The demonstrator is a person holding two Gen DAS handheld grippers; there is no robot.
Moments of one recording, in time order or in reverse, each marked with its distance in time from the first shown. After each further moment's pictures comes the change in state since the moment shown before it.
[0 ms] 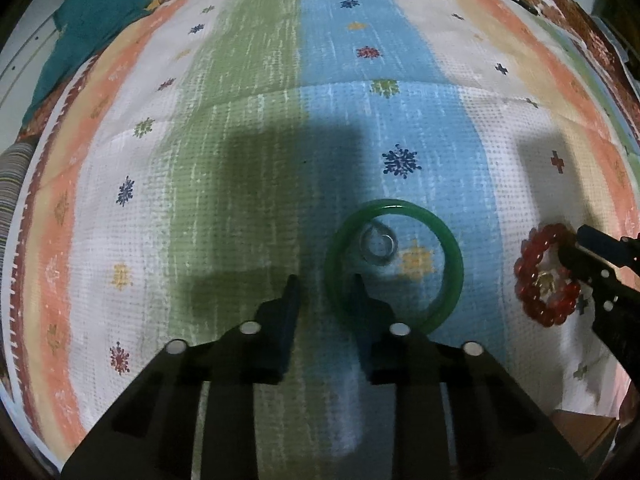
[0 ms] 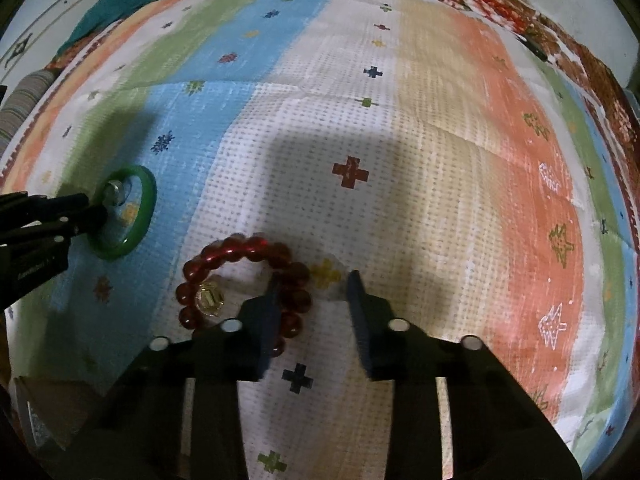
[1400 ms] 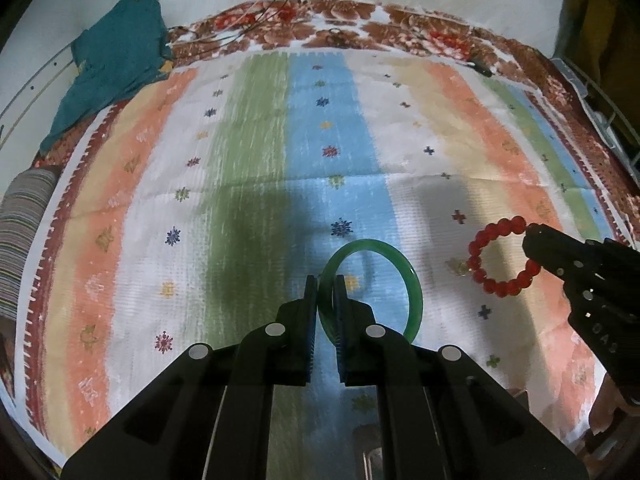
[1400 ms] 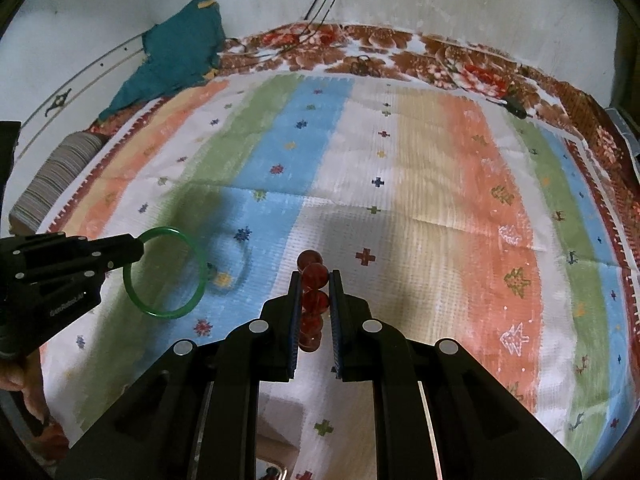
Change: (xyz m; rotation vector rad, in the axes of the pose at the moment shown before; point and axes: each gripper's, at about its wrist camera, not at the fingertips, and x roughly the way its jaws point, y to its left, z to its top) left arm -0.115 -0.005 -0.014 -0.011 -0.222 -0.077; right arm -0.114 0.008 -0.004 0.045 -0.276 0.081
